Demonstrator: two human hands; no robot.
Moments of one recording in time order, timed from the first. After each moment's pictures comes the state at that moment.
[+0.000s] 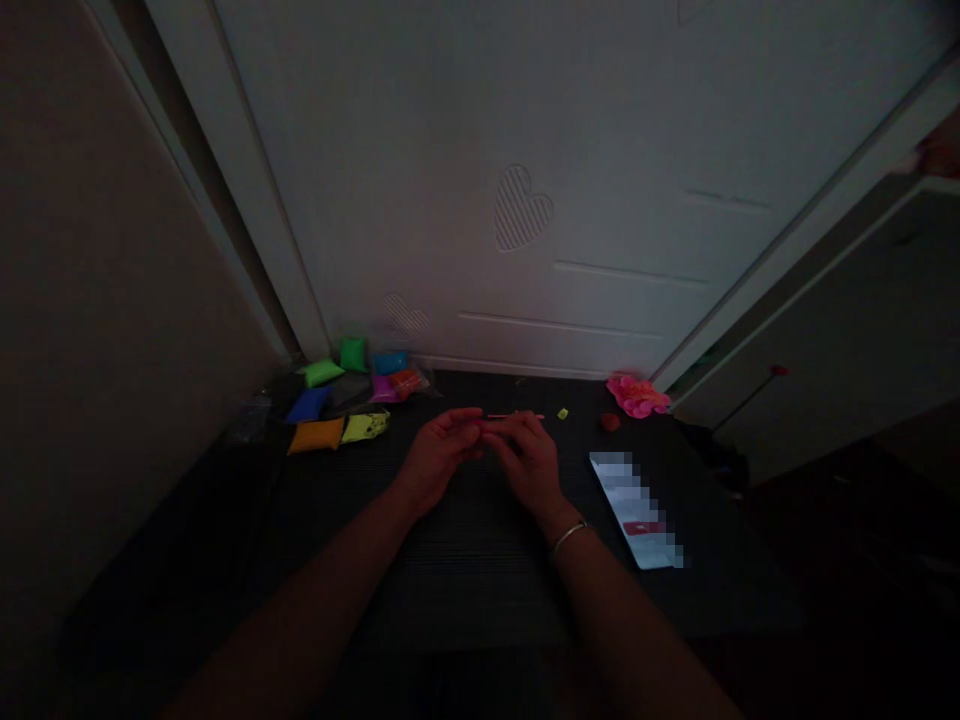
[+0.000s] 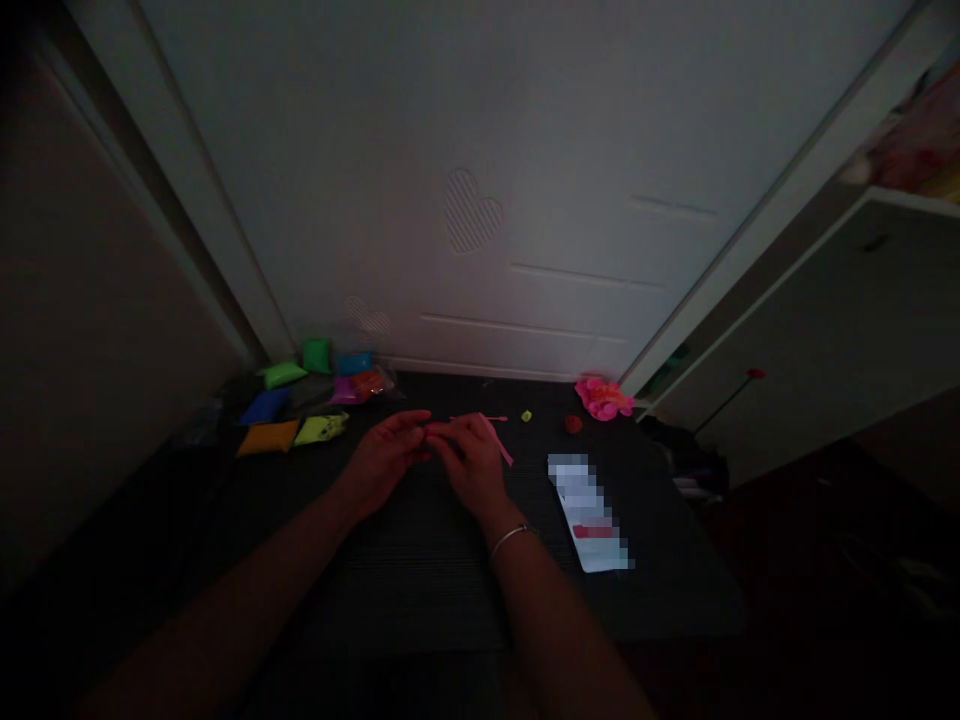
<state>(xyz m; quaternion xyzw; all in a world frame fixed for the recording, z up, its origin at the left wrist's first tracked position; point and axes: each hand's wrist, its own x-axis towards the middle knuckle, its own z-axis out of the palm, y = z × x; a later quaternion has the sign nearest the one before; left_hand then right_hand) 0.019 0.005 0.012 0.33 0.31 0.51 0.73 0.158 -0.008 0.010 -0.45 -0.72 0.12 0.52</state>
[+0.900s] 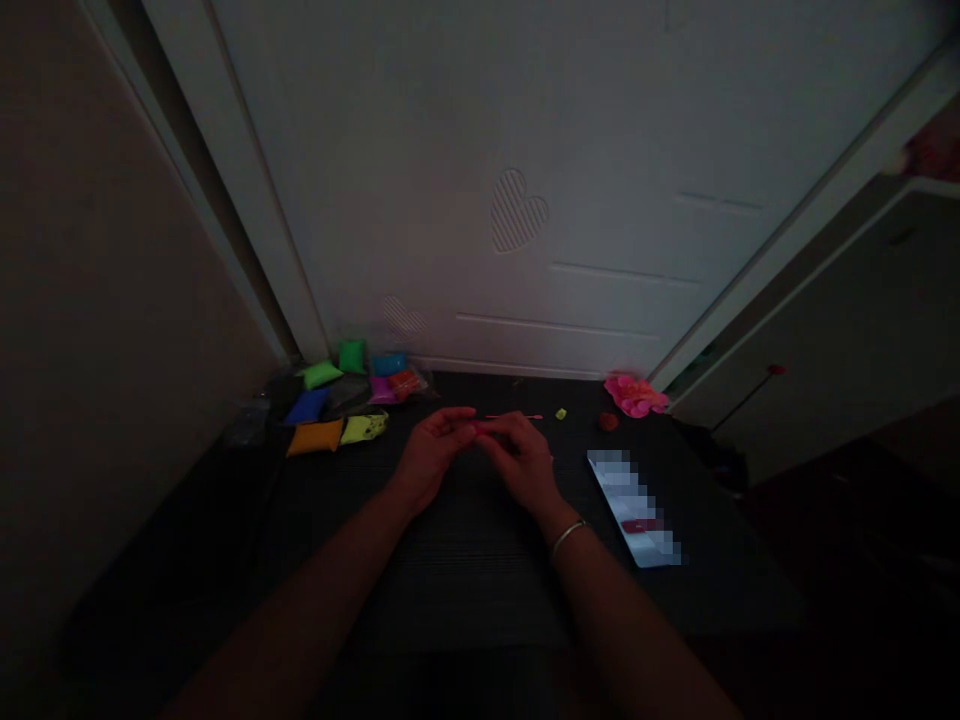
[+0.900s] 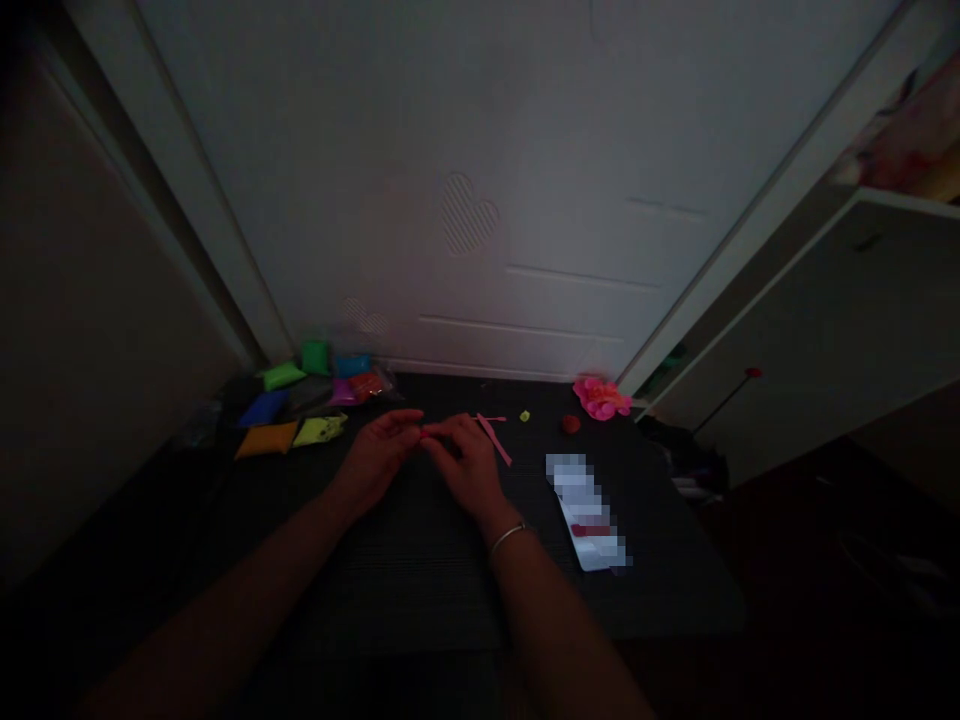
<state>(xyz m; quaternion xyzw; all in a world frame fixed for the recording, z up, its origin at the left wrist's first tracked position) 0.019 0.007 0.011 0.36 0.33 0.55 0.68 0.156 -0.007 0.010 -0.44 -0.71 0.19 0.51</state>
